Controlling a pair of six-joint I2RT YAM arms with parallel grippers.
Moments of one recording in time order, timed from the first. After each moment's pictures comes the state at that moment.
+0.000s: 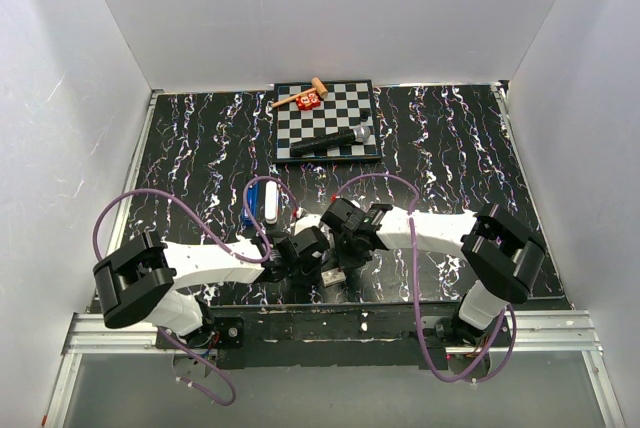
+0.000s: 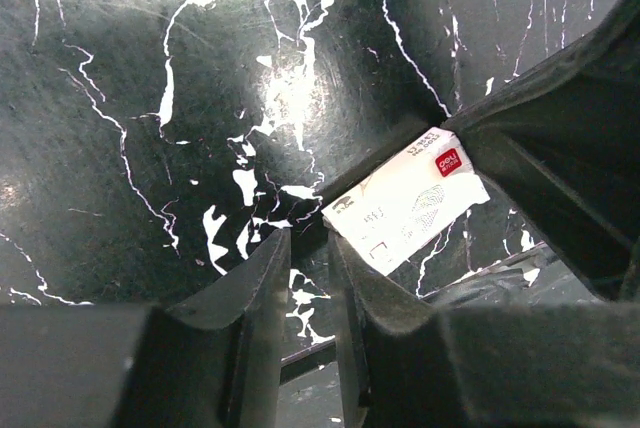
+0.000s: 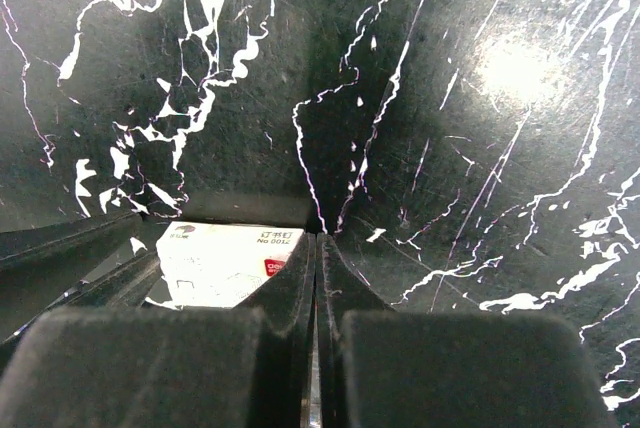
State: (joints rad) left arm -1.12 1.41 0.66 -0.28 -0.16 -0.89; right arm 1.04 1.63 0.94 -0.56 0.01 0.78
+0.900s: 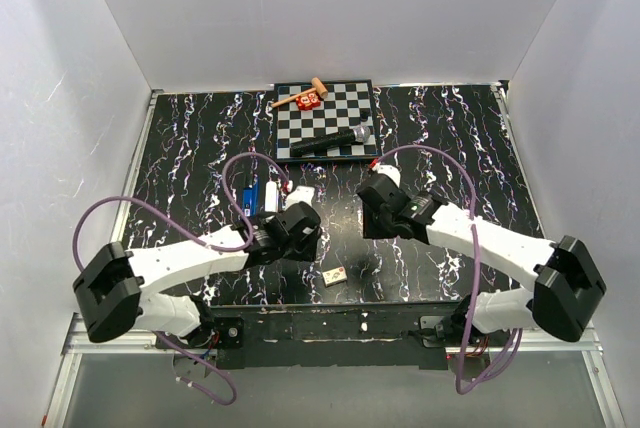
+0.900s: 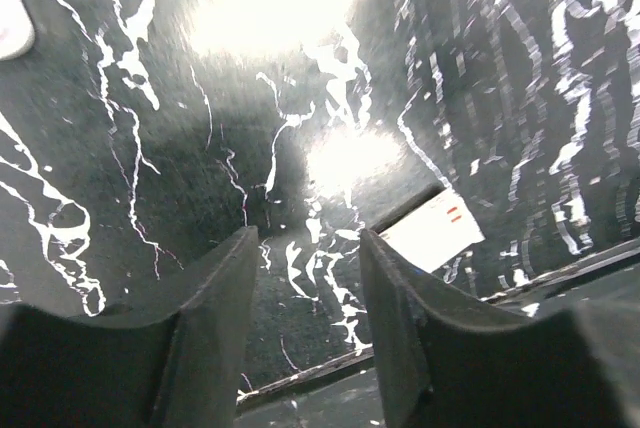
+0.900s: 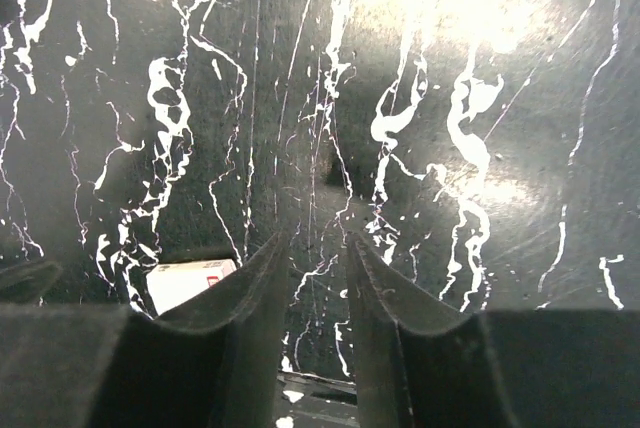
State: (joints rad) left arm -1.03 1.32 0.78 -0.46 -0.27 -0.71; right arm 0.89 1.32 0.92 -0.65 0.24 0.72
